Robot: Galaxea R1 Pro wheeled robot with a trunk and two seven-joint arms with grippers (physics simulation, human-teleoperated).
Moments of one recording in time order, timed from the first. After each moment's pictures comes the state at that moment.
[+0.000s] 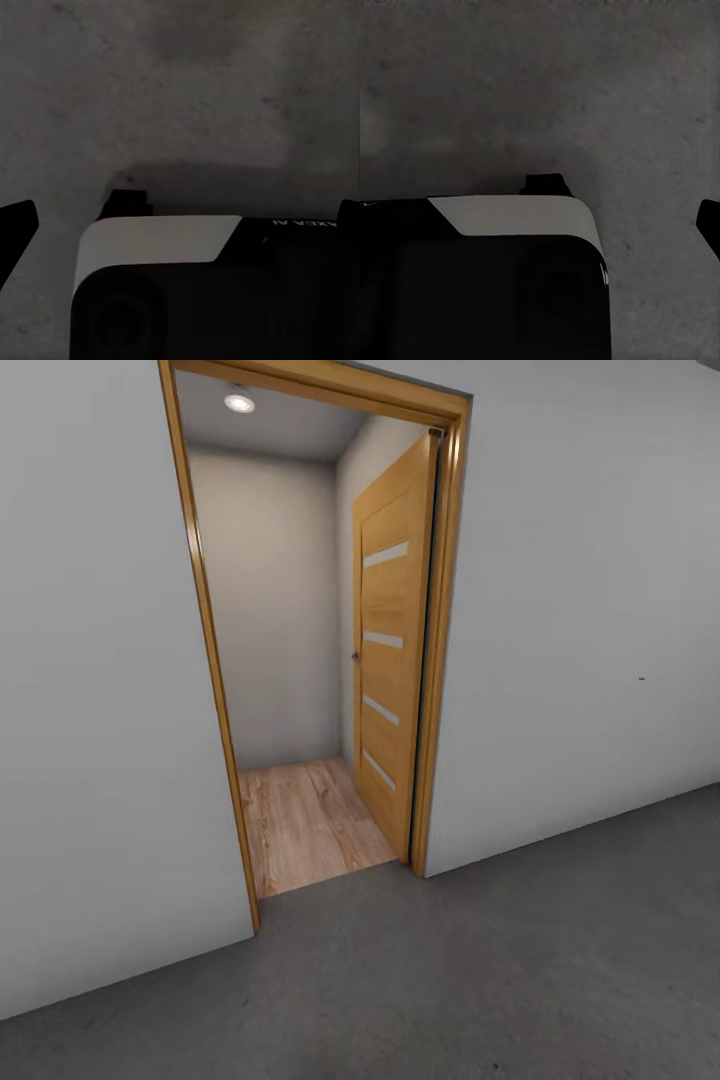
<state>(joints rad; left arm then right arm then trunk) -0.23 -0.04 -0.03 -0.01 0.10 0.00 0.01 -0.18 0.12 0.62 0.03 -0.61 -0.11 -0.24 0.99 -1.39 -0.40</state>
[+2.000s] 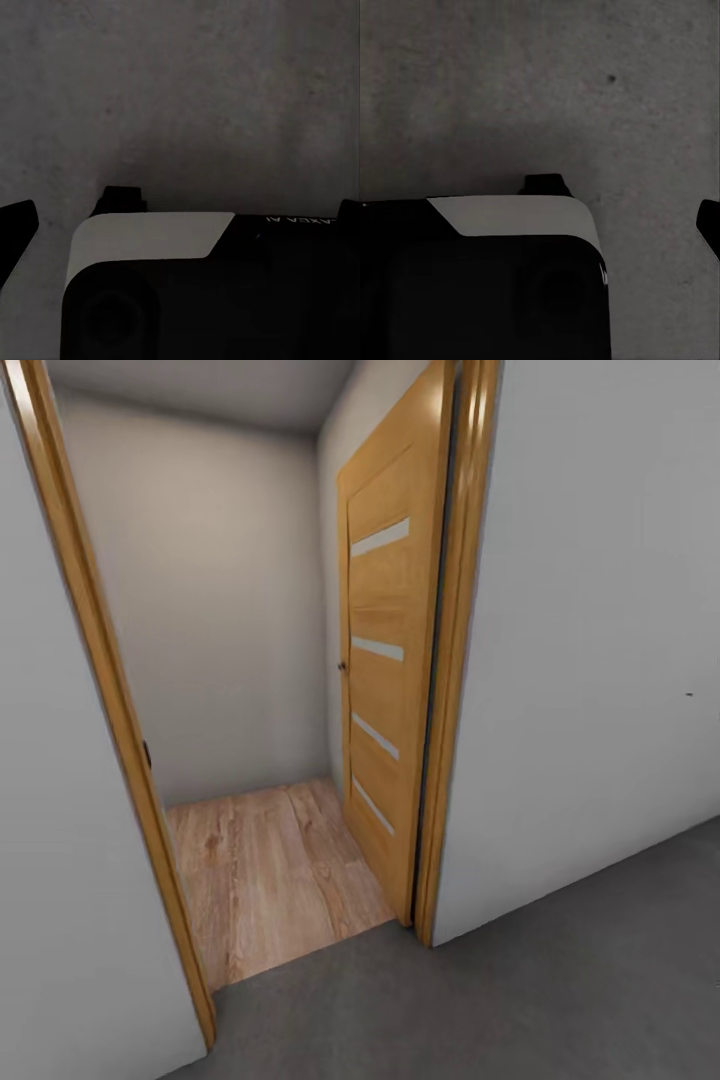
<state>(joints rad) -0.23 -0.05 -0.03 -0.01 0.11 0.00 0.00 -0.18 0.12 0.62 0.03 -0.61 -0.11 -0.24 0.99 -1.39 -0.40</state>
